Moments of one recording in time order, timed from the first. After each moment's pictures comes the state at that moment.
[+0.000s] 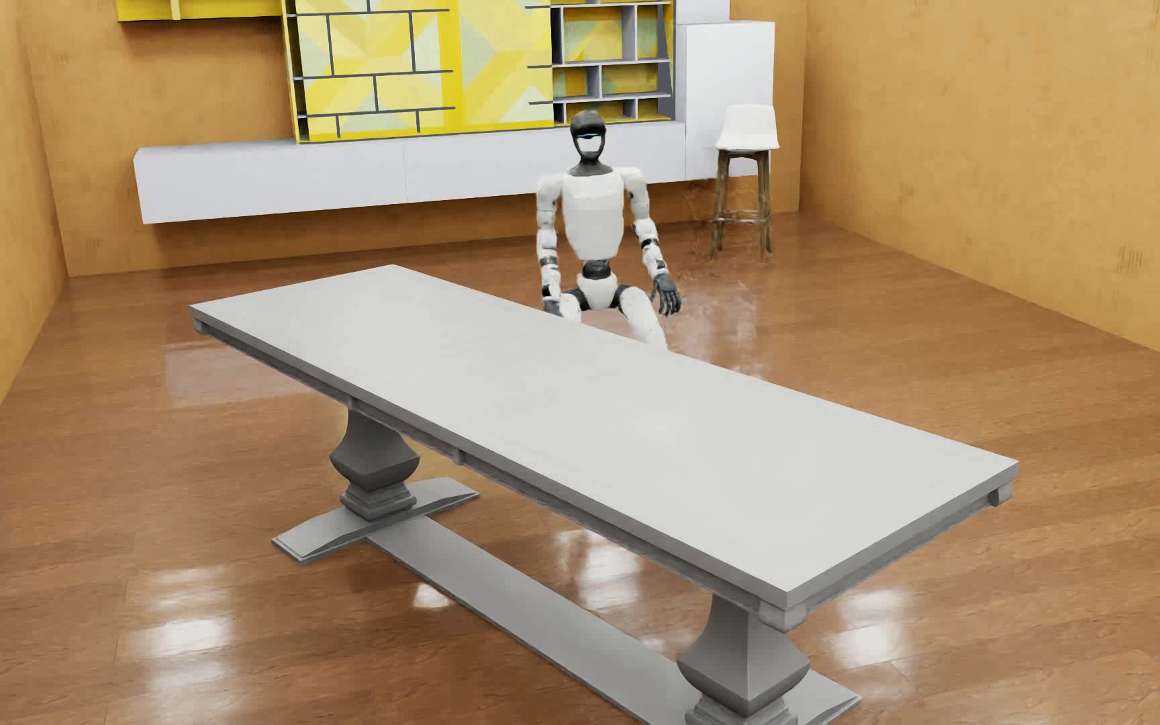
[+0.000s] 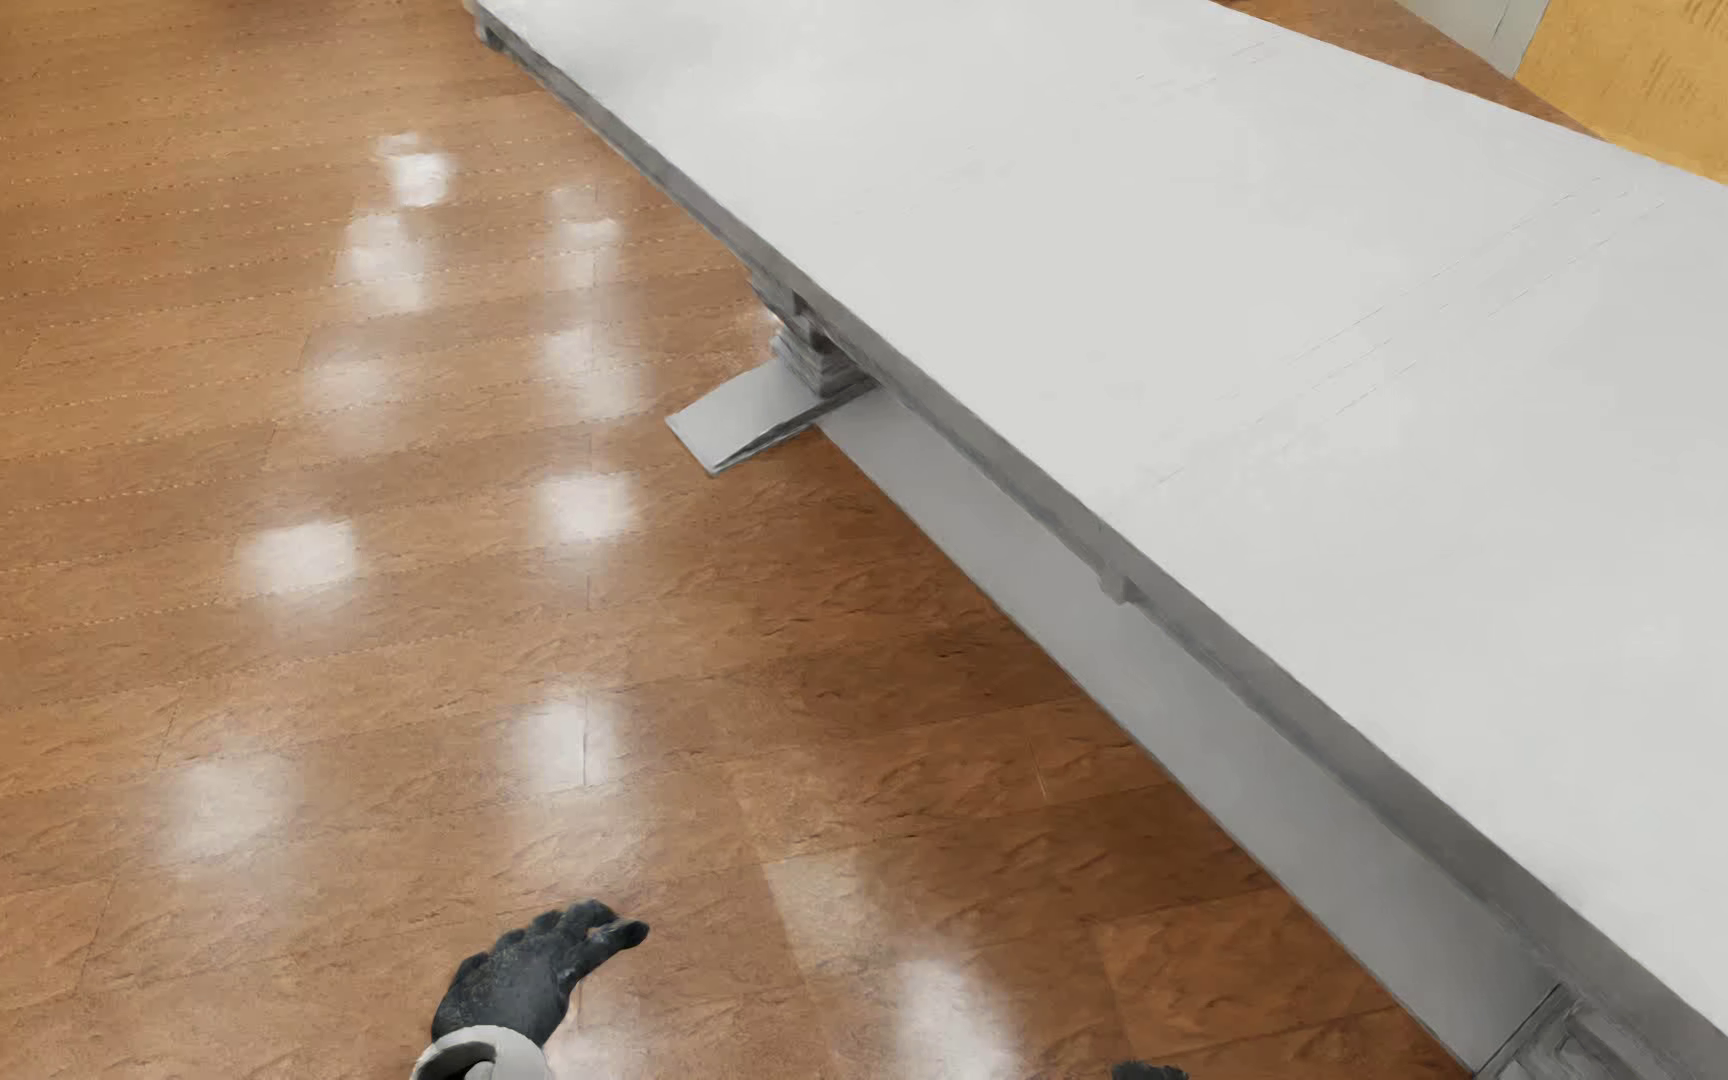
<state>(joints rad) -0.33 -0.24 -0.03 0.31 -0.08 0.03 0.38 -0.39 0.00 0.98 0.51 0.23 0.20 -0.23 -0.36 0.20 -0.11 -0.04 -0.12 -0.15 0.15 0.23 0.64 0.96 -0.65 0.20 0.16 -0.03 -0.05</state>
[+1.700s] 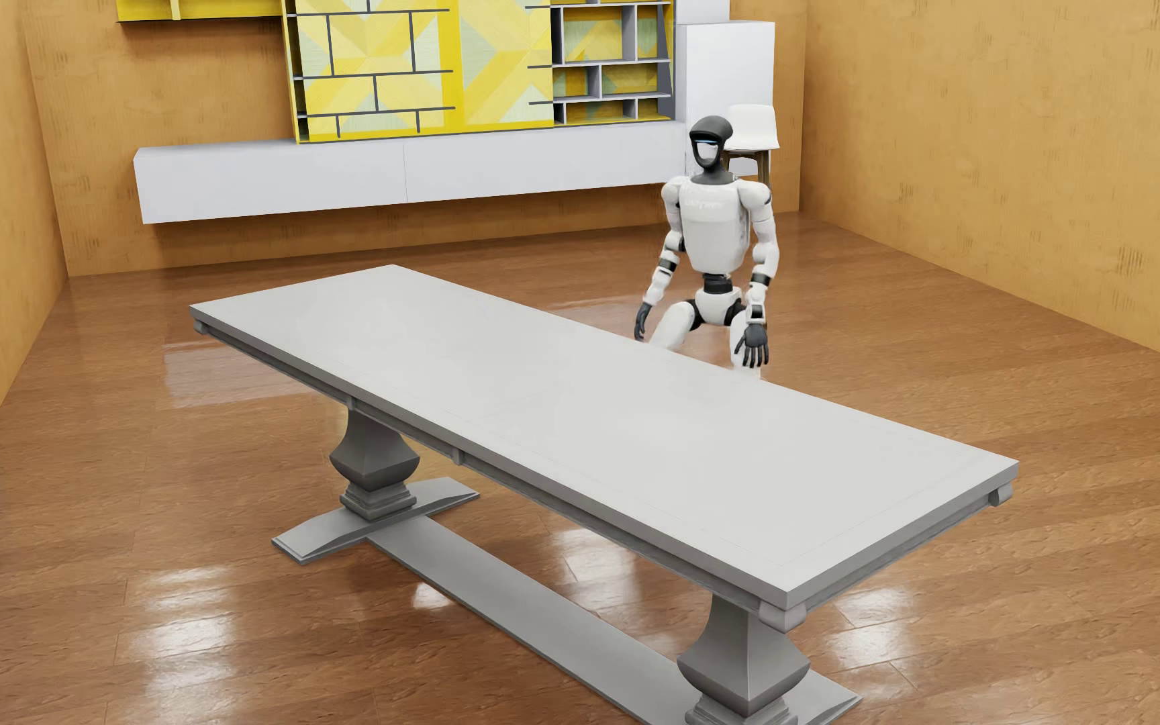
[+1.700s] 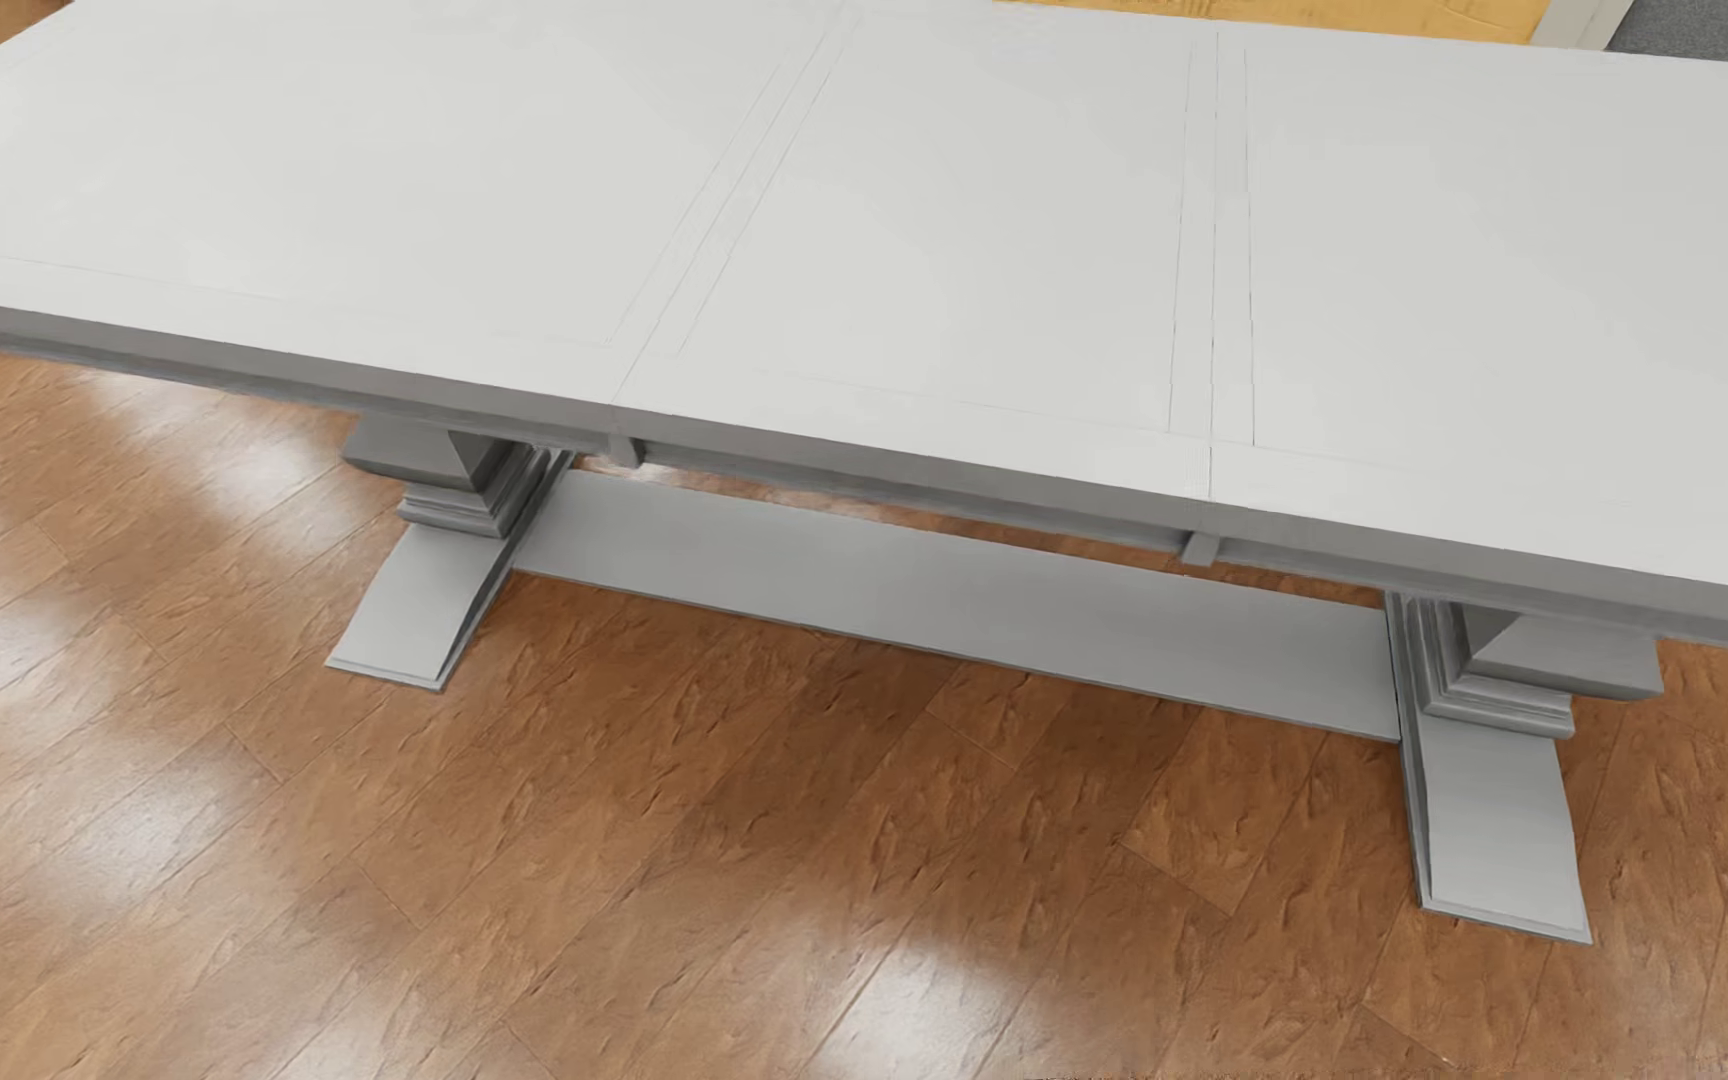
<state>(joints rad) -0.23 -0.27 -0.02 0.13 -0.43 -0.02 0.37 -0.30 0.00 0.39 0.51 0.10 0.24 -0.24 -0.17 0.16 -0.10 -0.05 -0.05 -0.26 -0.07 0.77 0.70 0.68 -0.65 0.32 0.22 0.03 -0.05</state>
